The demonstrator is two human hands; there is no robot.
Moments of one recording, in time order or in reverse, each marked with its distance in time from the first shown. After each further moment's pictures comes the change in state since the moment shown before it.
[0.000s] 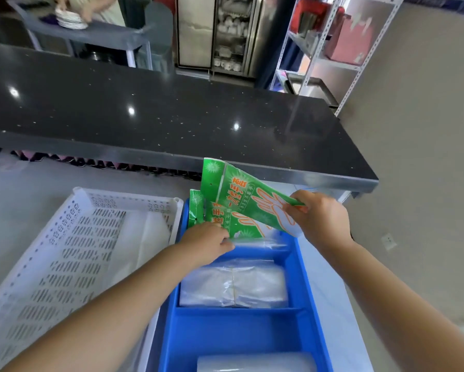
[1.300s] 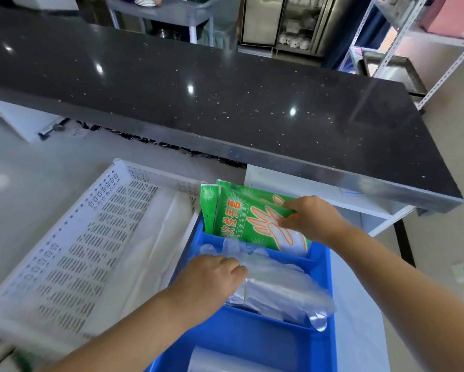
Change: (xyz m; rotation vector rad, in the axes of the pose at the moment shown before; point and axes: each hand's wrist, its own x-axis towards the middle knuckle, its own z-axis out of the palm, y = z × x) left_hand -0.083 0.041 0.023 0.442 0.349 0.225; right_hand 0.052 0.004 0.078 0.030 -0.606 -0.253
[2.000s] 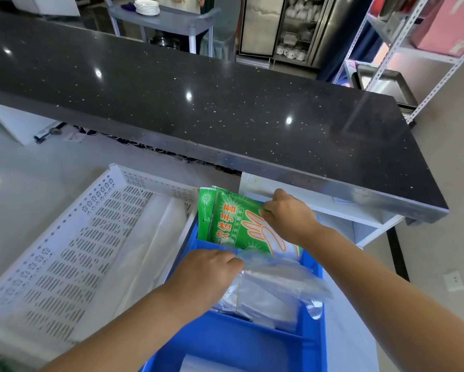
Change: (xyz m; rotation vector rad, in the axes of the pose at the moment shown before) left_hand 0.019 -0.003 -0.010 -0.072 0.055 -0.115; right_hand 0.011 -0.024 -0.001 -0.053 0.082 -0.135
